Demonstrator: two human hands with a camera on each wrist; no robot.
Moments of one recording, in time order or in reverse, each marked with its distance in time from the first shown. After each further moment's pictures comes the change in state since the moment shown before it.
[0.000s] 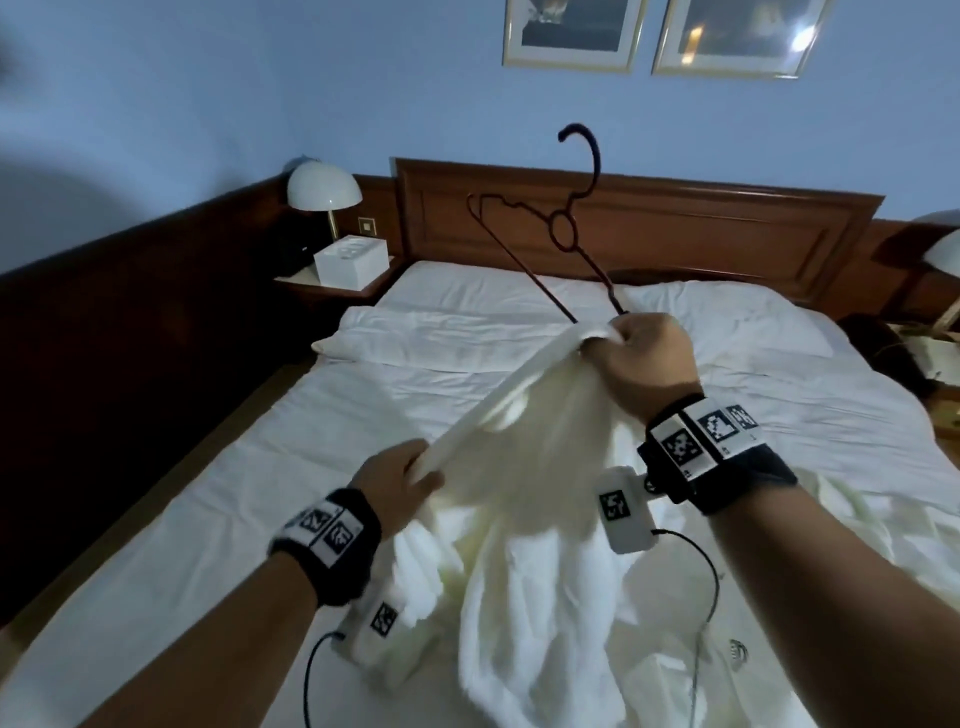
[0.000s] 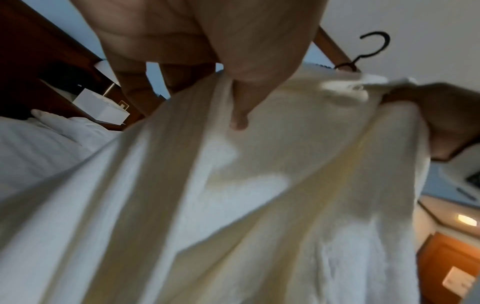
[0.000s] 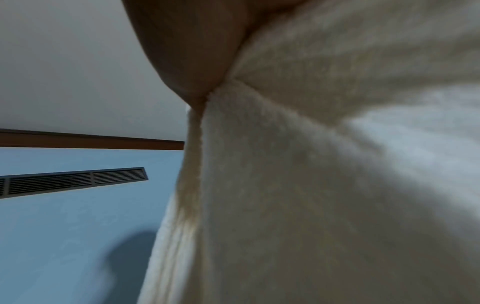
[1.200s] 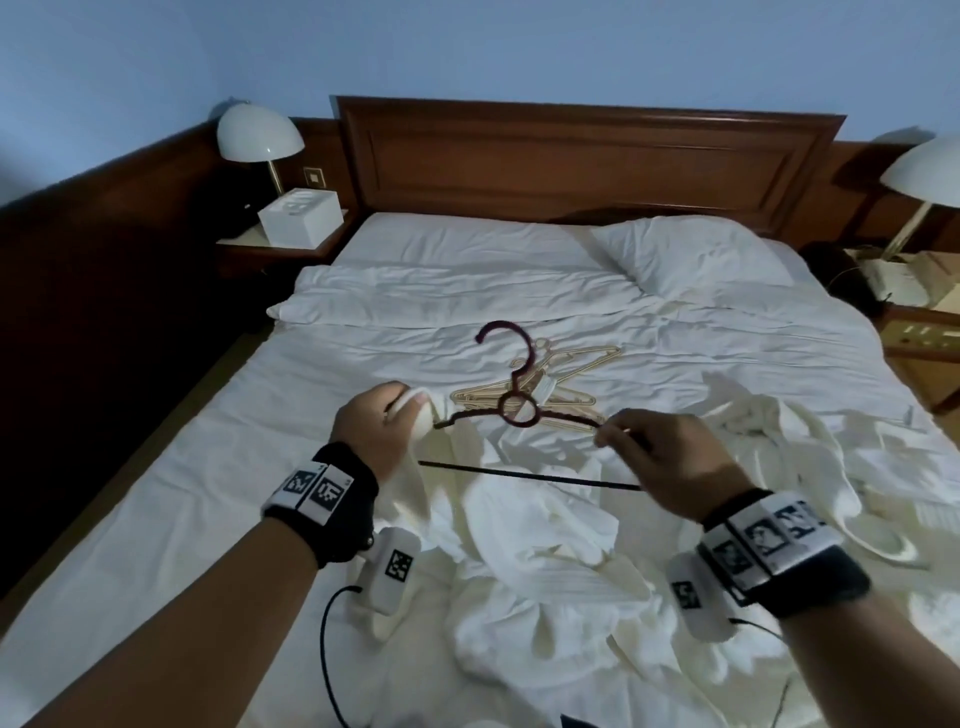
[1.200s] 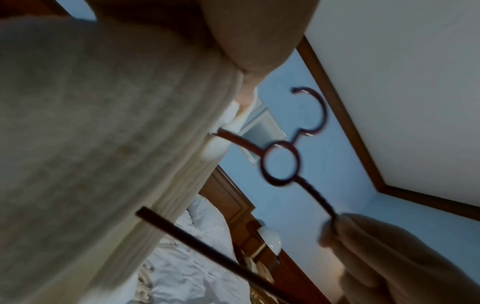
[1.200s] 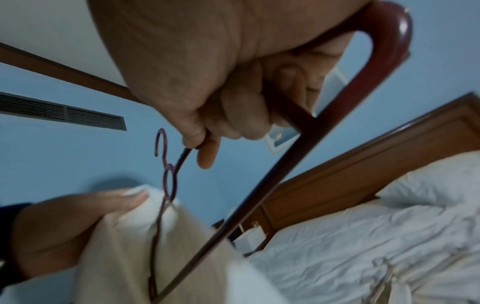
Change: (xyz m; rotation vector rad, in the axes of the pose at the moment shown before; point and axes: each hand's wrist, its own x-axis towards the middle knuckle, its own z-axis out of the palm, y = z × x) left_hand 0.015 0.019 0.023 -0.167 0.278 0.034; right_hand -0.106 0.104 -0.027 -0.226 -0.358 -0.066
